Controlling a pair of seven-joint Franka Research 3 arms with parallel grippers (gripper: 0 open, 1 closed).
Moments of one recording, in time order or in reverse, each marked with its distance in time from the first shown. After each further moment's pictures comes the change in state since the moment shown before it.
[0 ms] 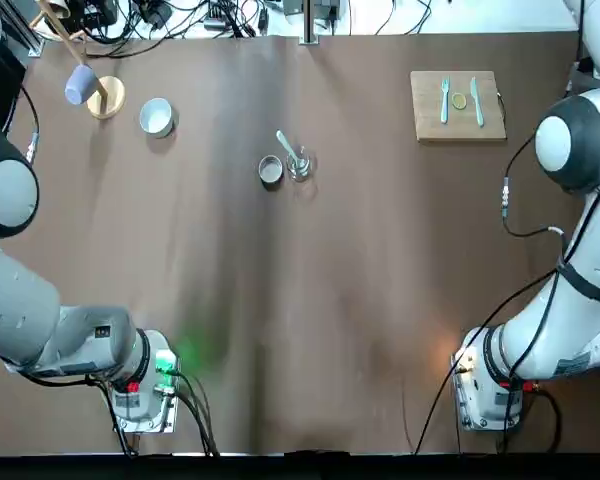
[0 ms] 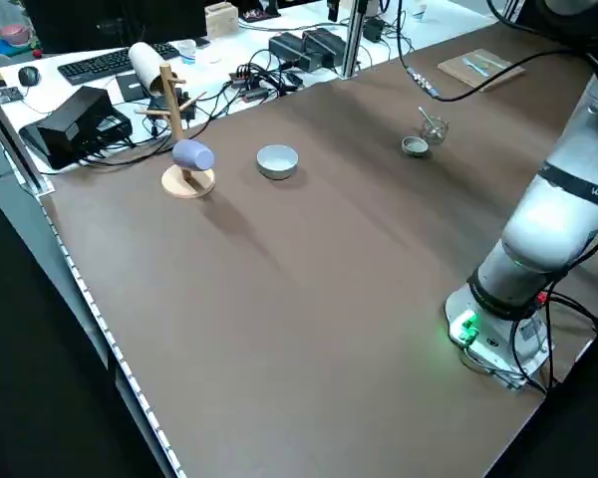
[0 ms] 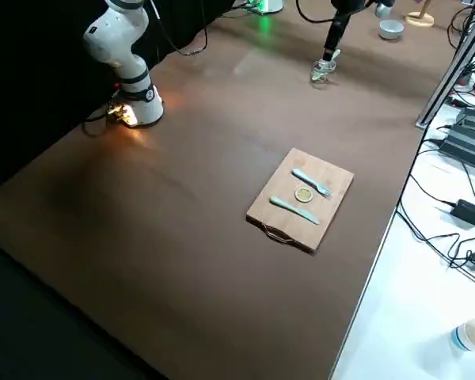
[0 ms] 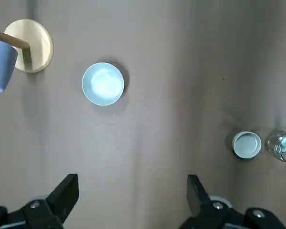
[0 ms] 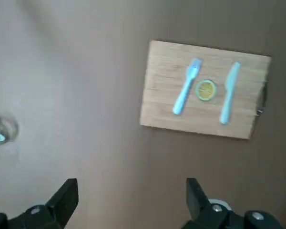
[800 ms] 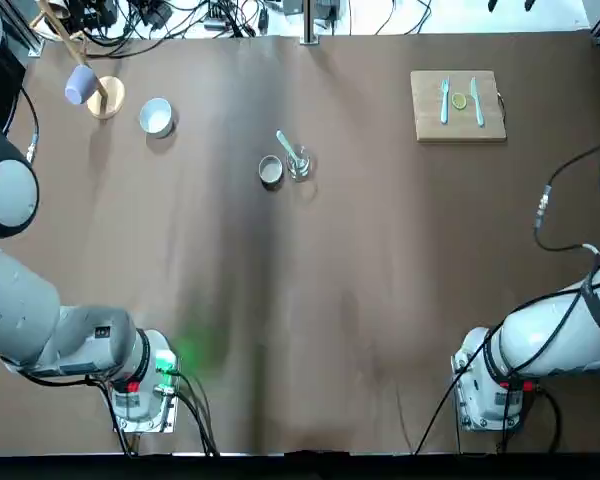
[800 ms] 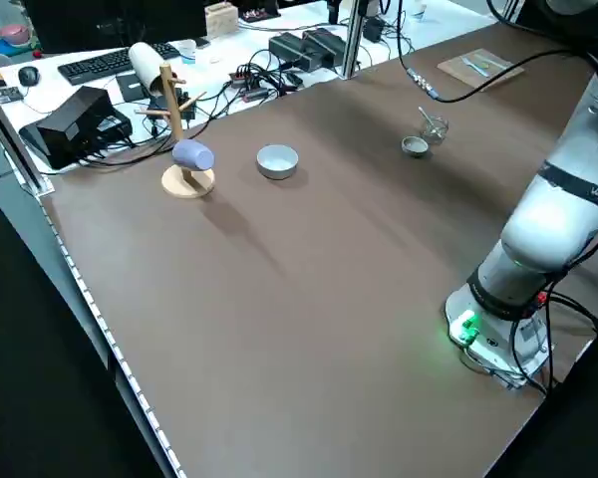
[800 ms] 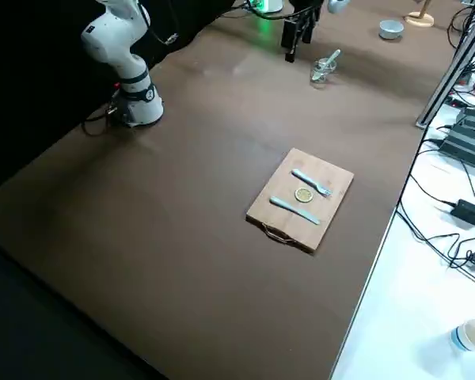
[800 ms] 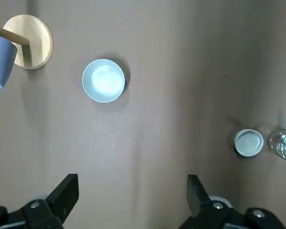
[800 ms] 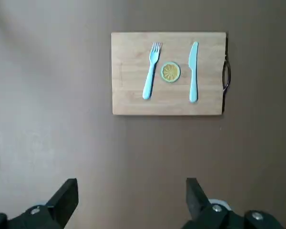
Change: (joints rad) left arm -0.008 0.000 0.008 -0.008 0.000 -0.005 0.000; right arm -0.080 -0.373 -0.015 -0.537 -0.004 0.240 0.009
